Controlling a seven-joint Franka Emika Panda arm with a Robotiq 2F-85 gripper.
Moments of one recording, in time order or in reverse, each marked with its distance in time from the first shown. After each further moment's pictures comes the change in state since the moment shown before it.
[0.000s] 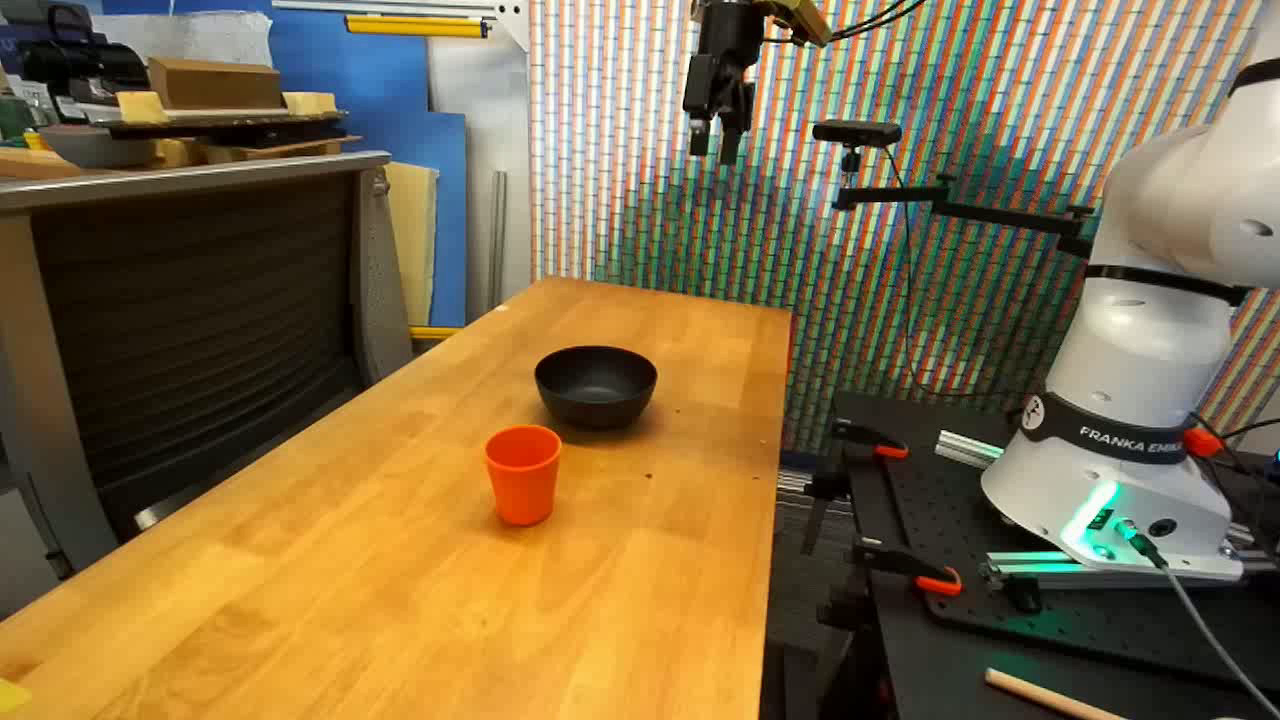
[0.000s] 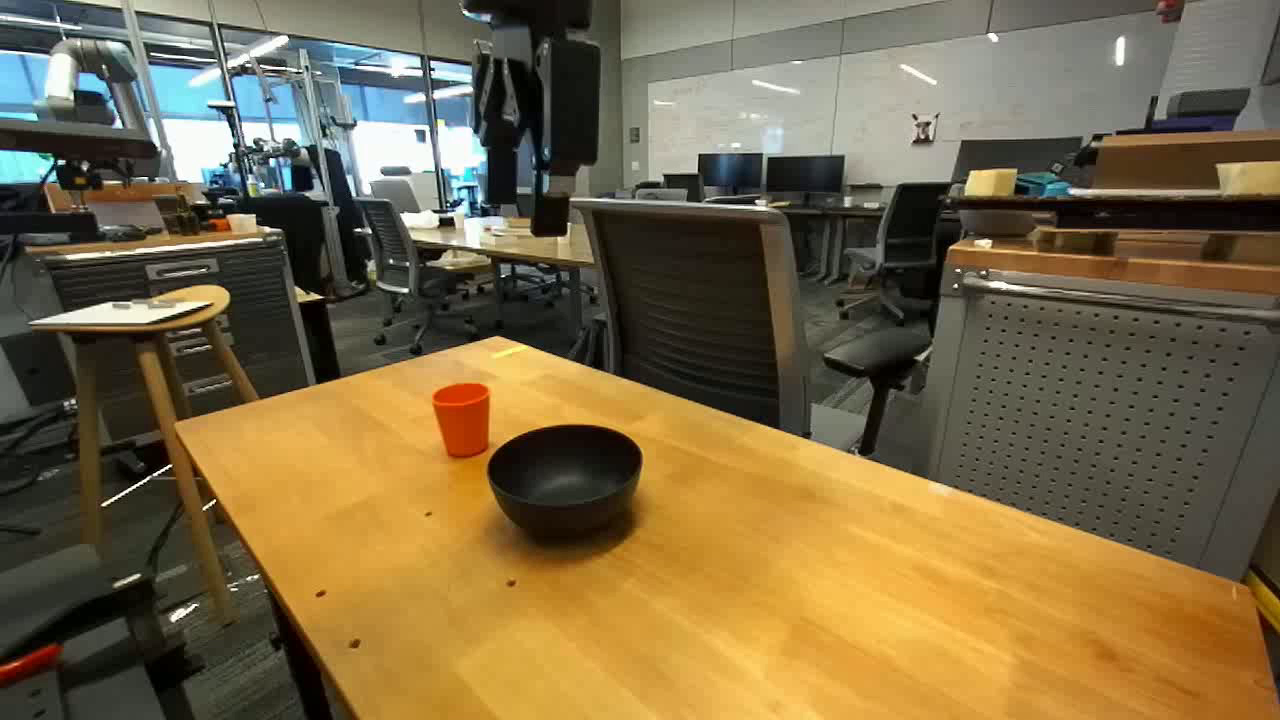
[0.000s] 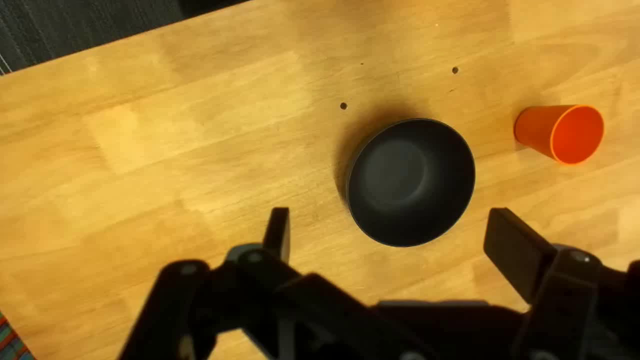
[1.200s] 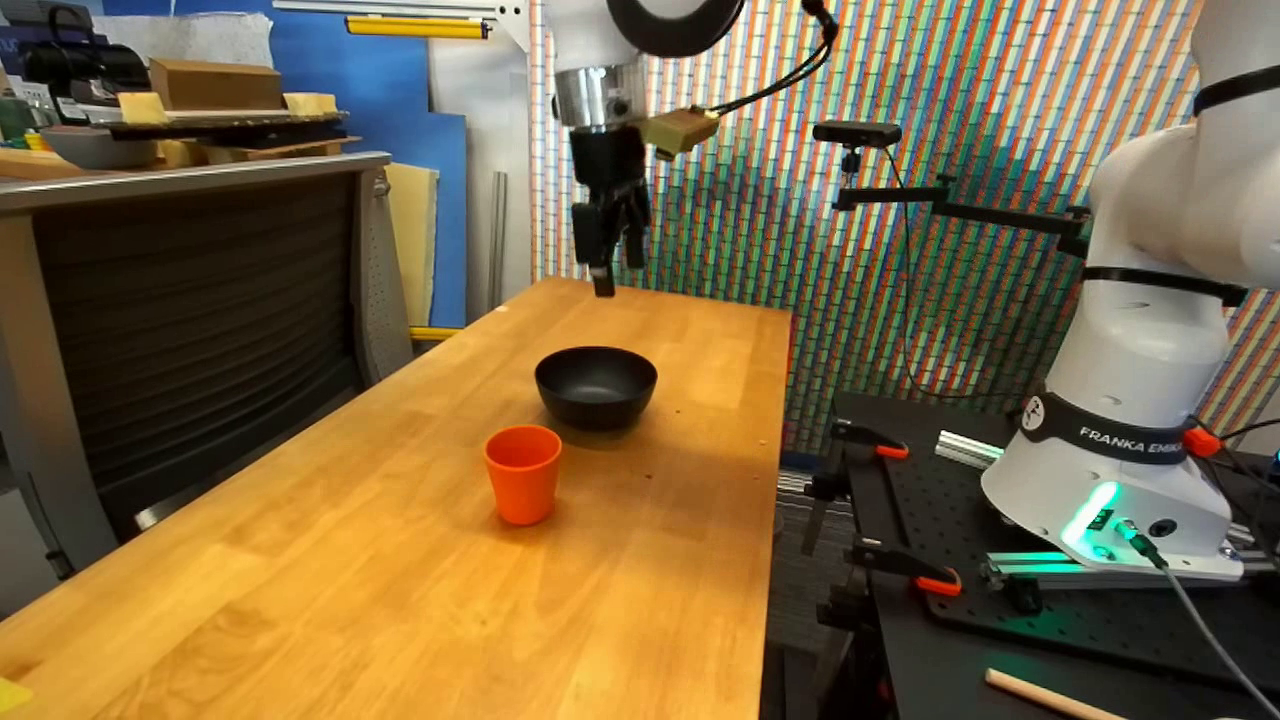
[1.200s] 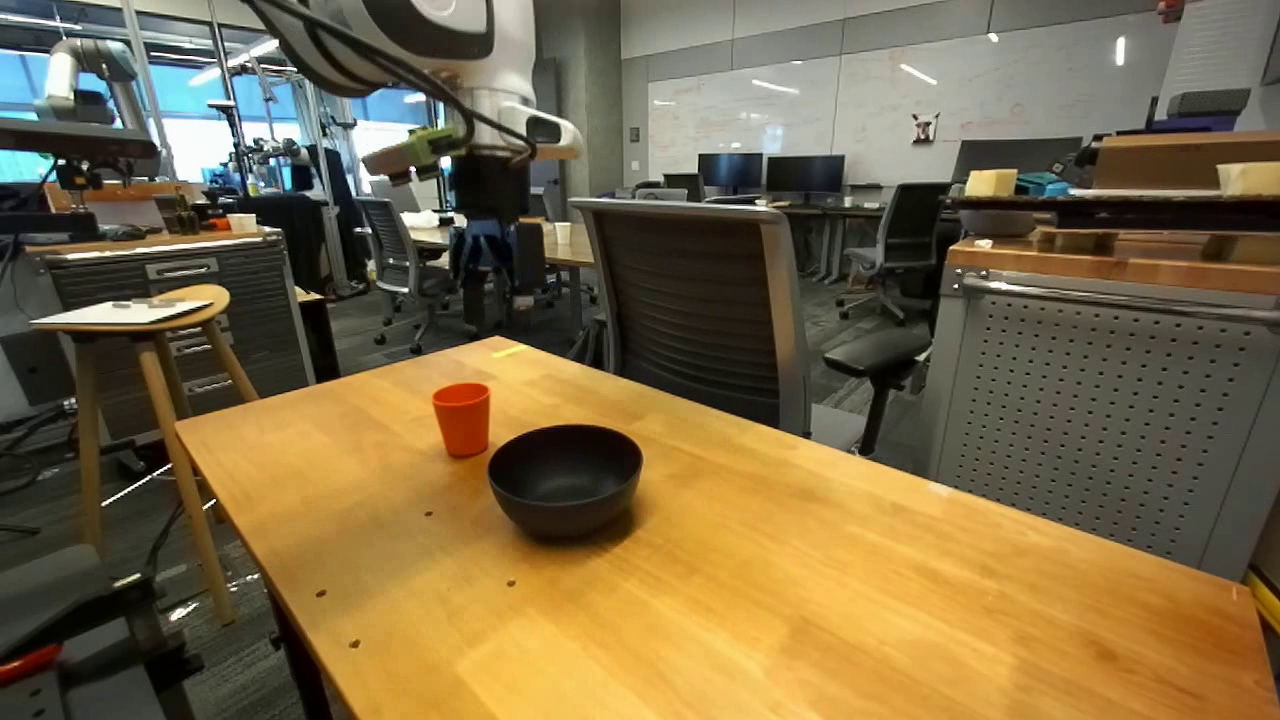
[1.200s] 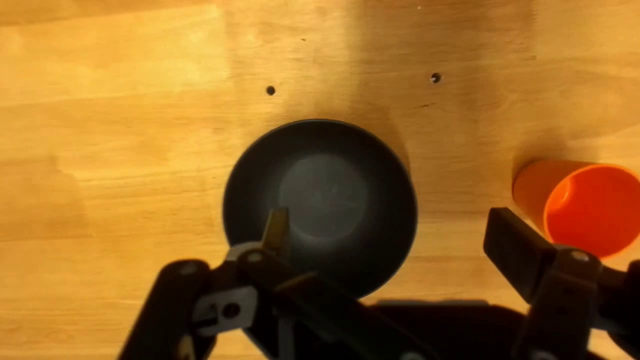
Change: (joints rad) arm 0.143 0.317 0.290 0.037 -0.200 0.203 0.310
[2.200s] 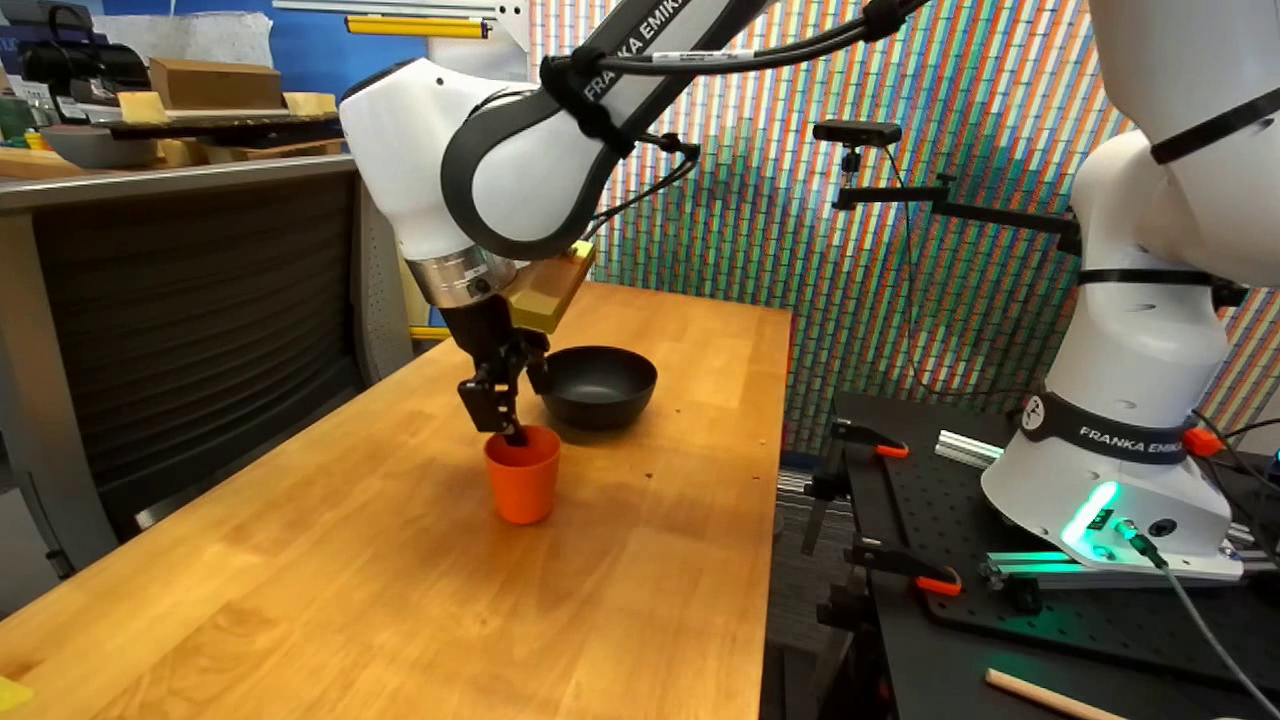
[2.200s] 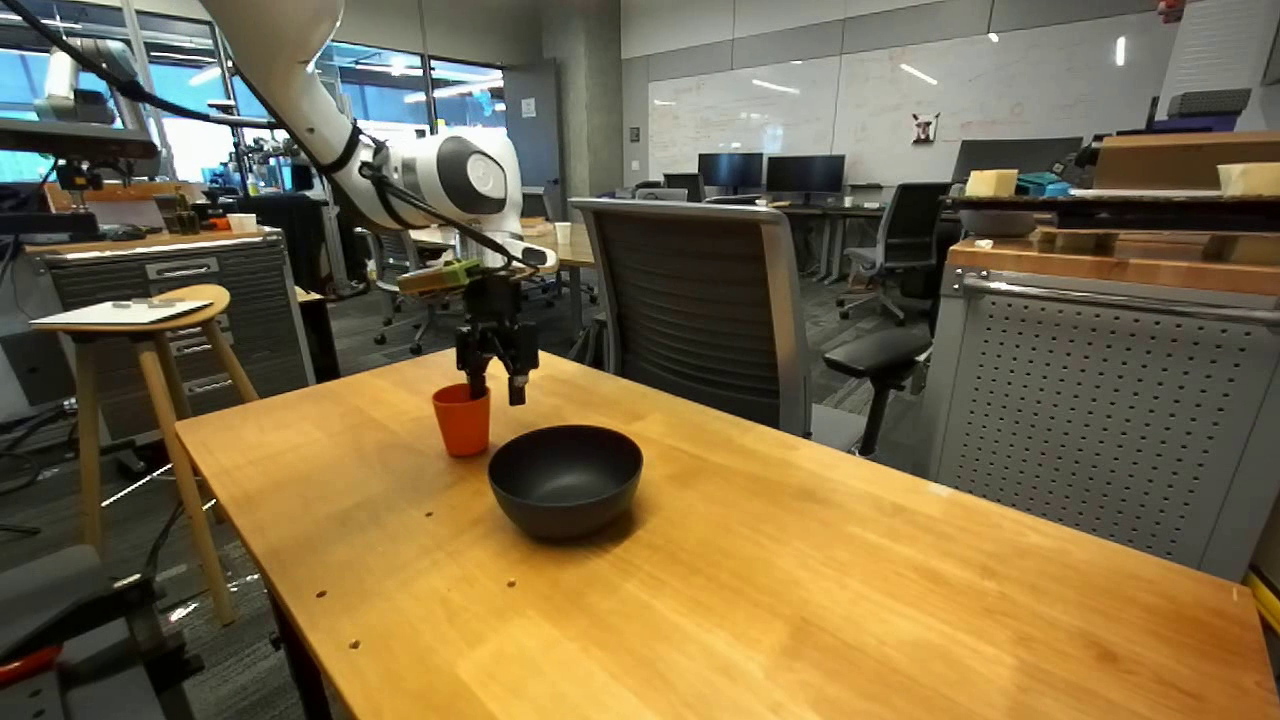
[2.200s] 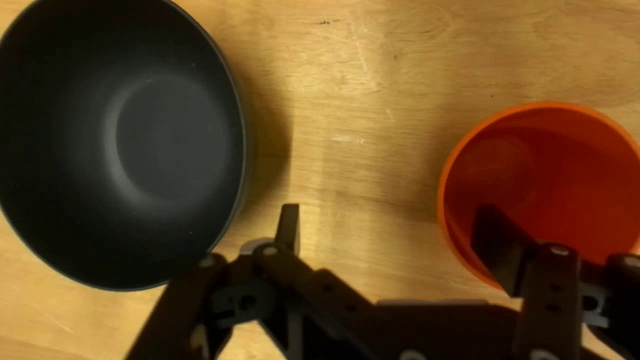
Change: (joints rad) arm 0.191 0.500 0.025 0.394 -0.128 -0.037 0.143
